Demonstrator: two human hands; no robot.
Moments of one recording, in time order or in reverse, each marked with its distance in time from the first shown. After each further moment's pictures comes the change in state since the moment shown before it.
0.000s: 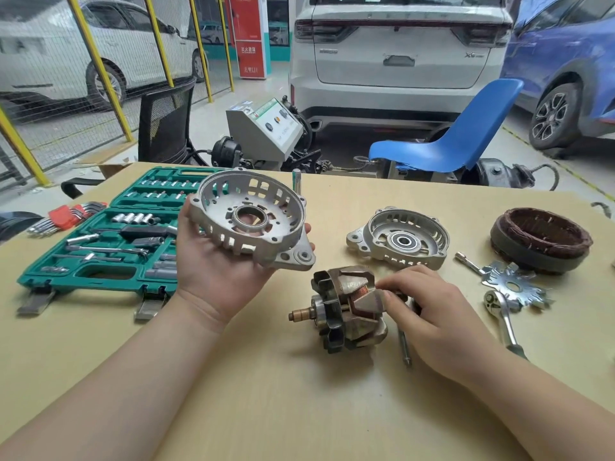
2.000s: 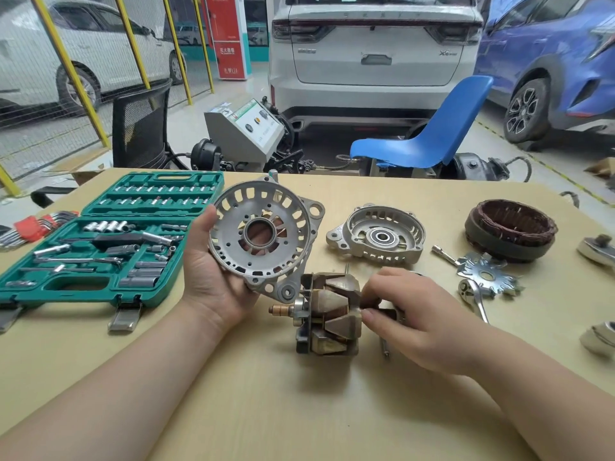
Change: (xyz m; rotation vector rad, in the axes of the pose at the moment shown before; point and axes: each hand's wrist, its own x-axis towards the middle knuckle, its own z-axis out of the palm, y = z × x) left_hand 0.017 -0.030 -0.015 0.156 0.127 0.159; right_hand 0.000 -0.001 -0.027 -0.071 -0.241 -0.151
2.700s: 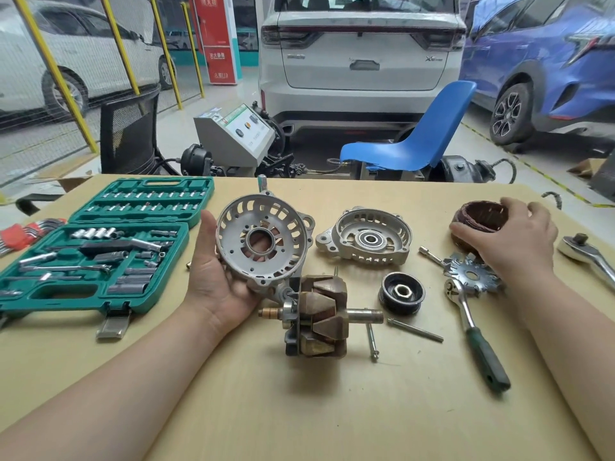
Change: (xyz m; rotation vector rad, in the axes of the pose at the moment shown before) left_hand -0.004 -0.008 0.016 0.037 0.083 -0.124; right_hand -0.008 0.154 -0.077 -0.238 0.615 1.009
